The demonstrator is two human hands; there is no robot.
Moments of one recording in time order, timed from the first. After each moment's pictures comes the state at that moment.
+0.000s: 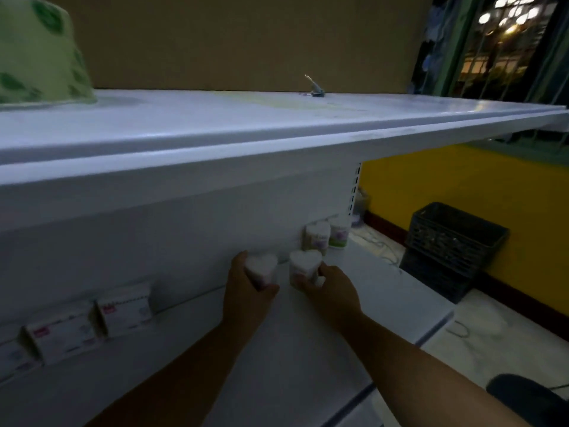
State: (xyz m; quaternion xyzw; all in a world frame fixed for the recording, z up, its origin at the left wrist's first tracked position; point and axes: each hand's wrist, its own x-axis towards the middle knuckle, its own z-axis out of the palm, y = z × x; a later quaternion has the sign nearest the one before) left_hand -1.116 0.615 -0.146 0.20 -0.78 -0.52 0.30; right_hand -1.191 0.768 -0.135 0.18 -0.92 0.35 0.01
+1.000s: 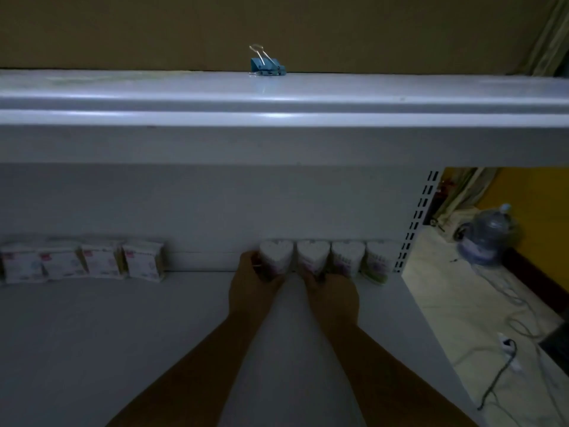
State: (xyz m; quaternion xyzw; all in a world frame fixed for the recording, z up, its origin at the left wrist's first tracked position) left_hand -1.167 0.654 -0.153 0.45 -0.70 -0.42 0.36; right_hand -1.280 0.745 -0.148 0.31 -0.89 0.33 -0.01
